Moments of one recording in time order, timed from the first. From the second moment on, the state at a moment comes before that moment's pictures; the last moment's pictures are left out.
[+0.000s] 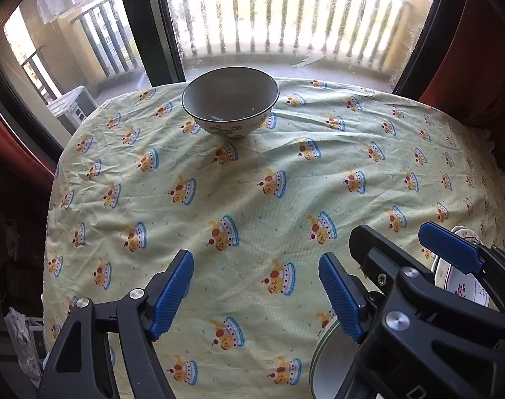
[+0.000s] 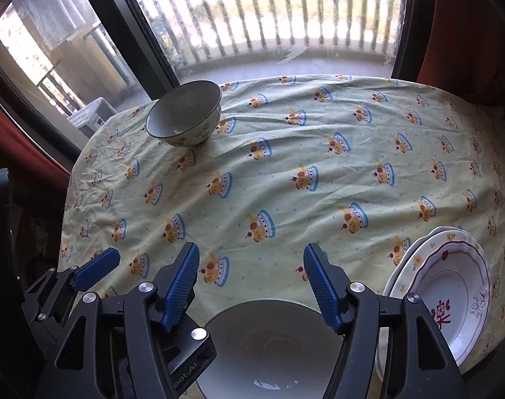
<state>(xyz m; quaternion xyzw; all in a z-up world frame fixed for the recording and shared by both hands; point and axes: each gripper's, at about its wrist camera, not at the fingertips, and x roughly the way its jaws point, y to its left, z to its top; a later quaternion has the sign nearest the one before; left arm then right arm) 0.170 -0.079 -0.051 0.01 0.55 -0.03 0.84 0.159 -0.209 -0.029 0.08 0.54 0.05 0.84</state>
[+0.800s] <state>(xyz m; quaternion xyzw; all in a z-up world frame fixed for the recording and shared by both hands) 0.306 -0.013 -0.038 0.05 0.48 -0.03 0.88 0.291 -0.137 -0.009 0.08 0.48 -0.01 0.88</state>
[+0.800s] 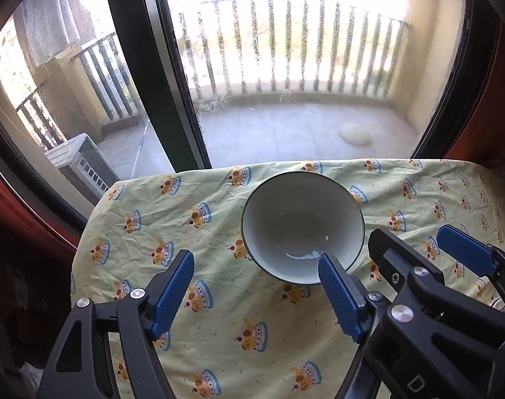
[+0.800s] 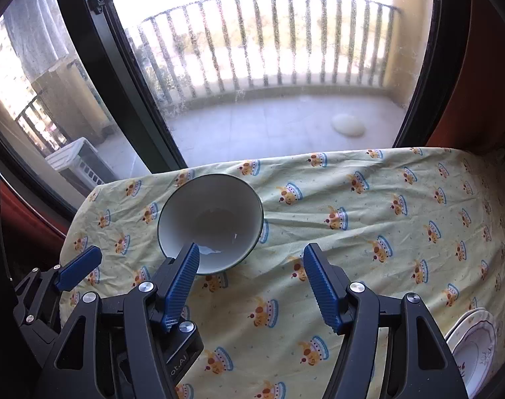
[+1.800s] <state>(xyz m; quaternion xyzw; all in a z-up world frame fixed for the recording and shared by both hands) 0.380 -0.014 -0.119 0.03 0.53 -0.04 0.85 0.377 -0.141 -0.102 0.10 0.52 -0.05 0.84</state>
